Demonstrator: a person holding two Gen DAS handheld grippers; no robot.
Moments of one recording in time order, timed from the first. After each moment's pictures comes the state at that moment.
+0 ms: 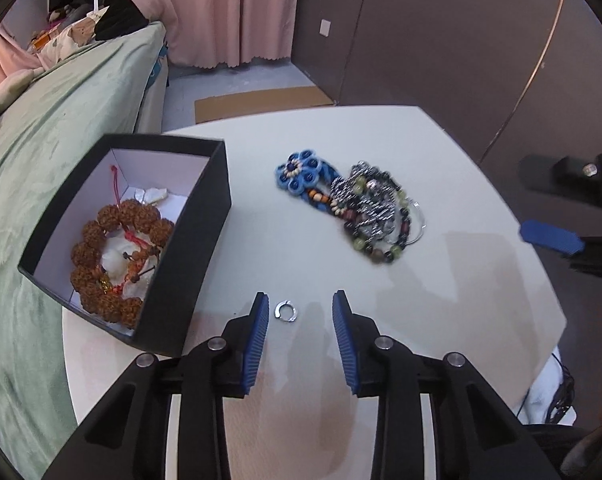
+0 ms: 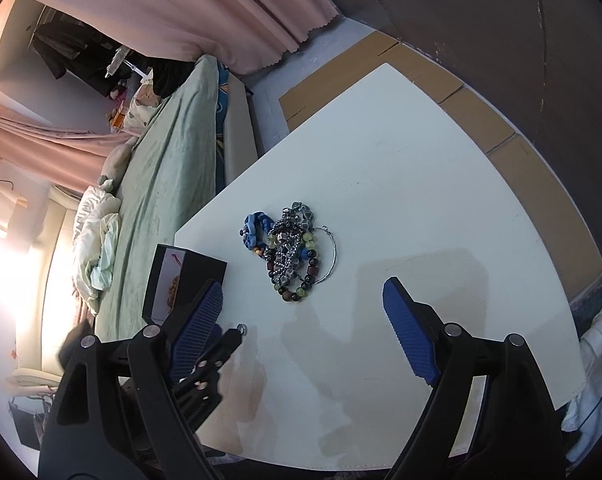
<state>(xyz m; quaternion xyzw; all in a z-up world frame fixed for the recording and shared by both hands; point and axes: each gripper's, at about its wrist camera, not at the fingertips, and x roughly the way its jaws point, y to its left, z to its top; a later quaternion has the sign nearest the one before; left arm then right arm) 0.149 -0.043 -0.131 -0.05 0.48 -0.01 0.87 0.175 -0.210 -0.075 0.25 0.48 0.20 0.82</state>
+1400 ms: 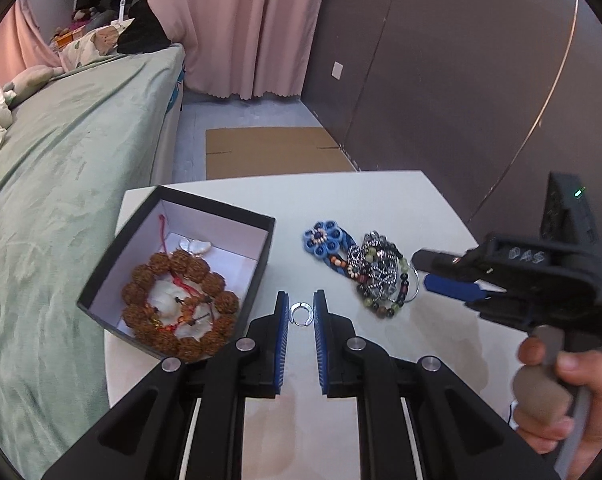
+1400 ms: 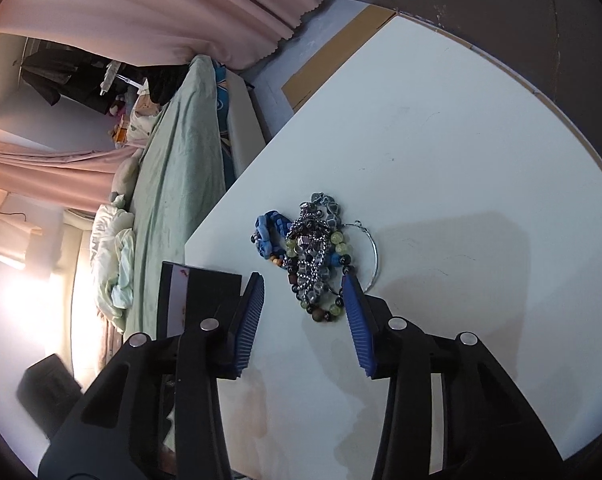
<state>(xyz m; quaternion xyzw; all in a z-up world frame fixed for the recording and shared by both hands) 0.138 -0.007 -0.078 -0.10 0.42 0.00 0.90 0.208 -0.173 -0.109 0.31 0.50 0.21 0.78</state>
